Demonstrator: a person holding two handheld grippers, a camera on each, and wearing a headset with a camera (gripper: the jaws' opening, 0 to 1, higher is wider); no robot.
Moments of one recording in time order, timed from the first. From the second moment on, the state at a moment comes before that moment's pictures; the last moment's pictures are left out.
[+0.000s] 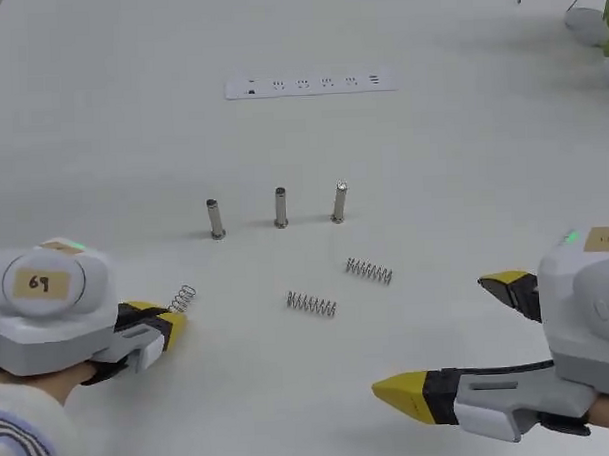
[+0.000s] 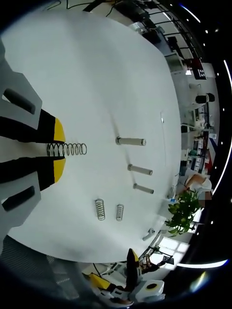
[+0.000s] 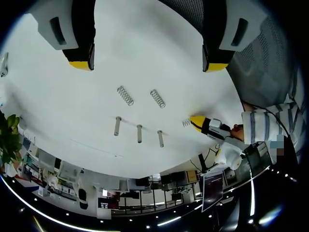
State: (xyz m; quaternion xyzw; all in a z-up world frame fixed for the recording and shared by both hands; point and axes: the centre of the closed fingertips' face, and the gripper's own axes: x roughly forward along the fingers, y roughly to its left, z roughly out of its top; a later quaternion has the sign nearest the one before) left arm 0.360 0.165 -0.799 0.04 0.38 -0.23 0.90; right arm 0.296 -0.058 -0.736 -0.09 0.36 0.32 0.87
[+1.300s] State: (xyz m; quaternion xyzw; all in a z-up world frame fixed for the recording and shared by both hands) left arm 0.348 0.162 -0.770 0.16 0.37 -0.35 0.84; right arm 0.316 -0.059 -0.725 -0.11 0.34 0.36 0.86
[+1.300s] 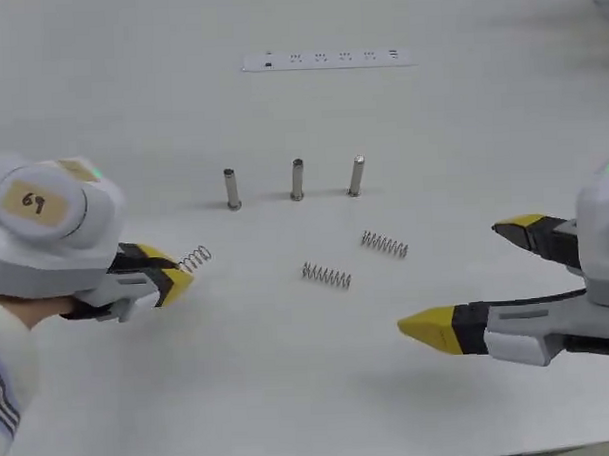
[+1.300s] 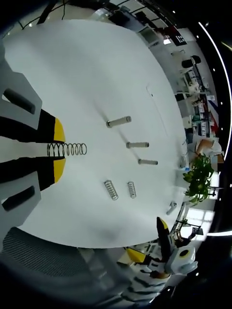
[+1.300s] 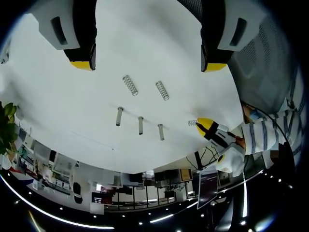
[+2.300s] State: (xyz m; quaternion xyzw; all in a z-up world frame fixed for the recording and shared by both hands) left arm 0.333 0.138 -0.745 0.16 0.35 -0.47 0.80; right arm 0.318 -0.025 -0.714 -0.11 0.29 0.46 0.83
